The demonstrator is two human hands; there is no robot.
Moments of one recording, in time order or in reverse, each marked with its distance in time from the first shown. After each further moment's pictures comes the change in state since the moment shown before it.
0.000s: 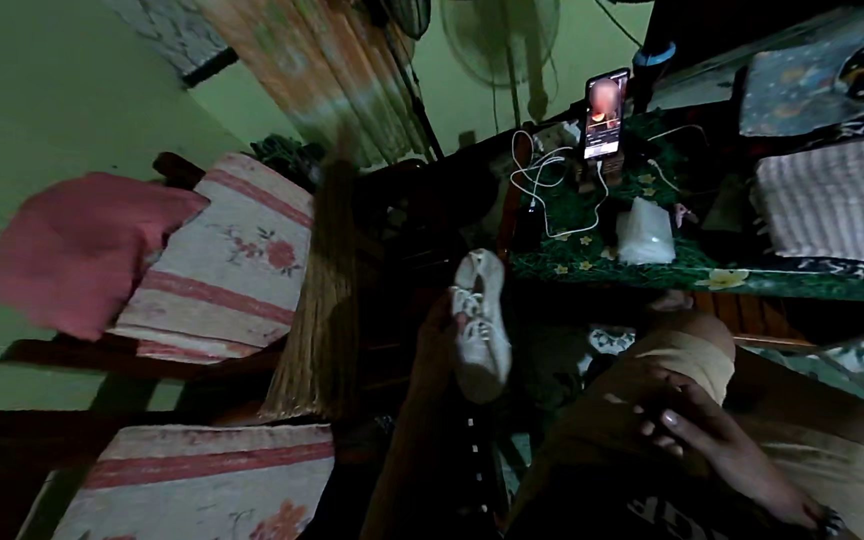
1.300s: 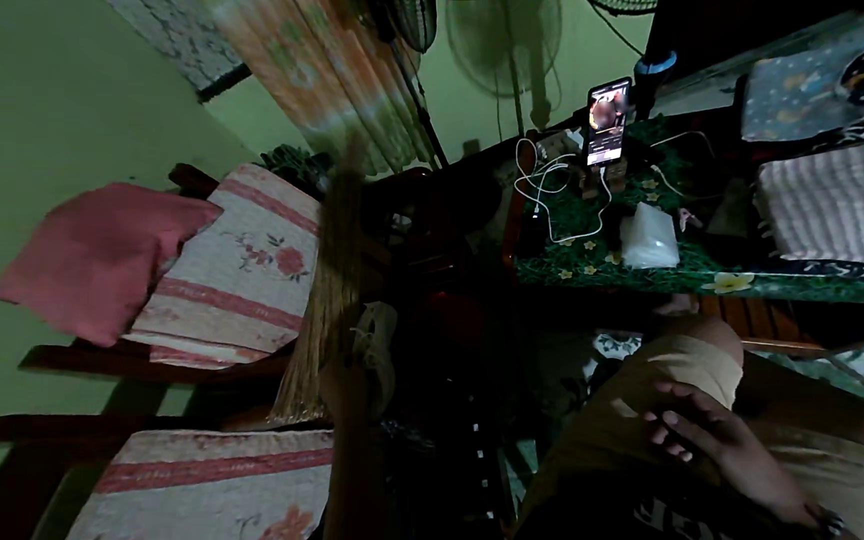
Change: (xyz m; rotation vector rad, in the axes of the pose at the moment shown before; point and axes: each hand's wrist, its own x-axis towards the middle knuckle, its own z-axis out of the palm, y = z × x) left_hand 0.008 -0.074 -0.140 0.827 0.463 -0.289; right_hand -0.001 0.006 0.000 0.033 0.080 0.055
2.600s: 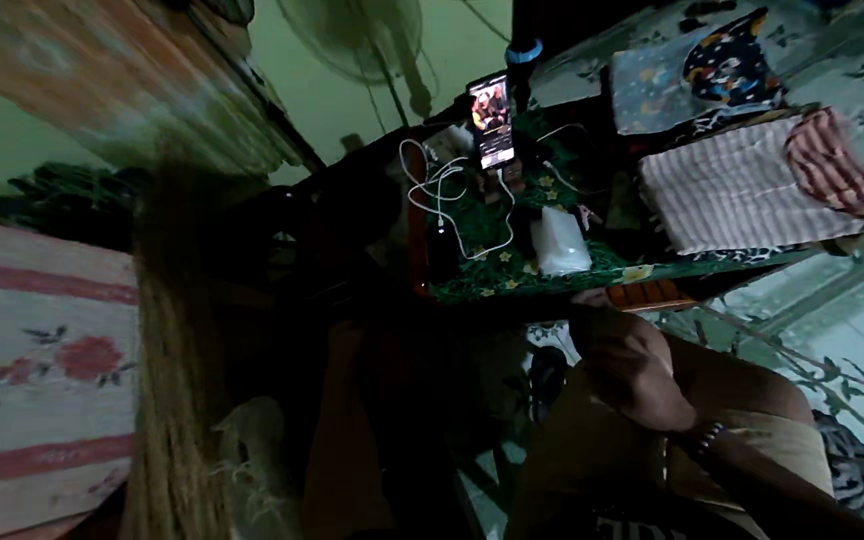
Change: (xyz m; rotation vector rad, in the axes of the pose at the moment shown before) left_hand 0.120 0.167 0.169 -0.063 -0.491 0.289; right_hand 0.099 0.004 -0.040 -1.114 0.202 -0.518
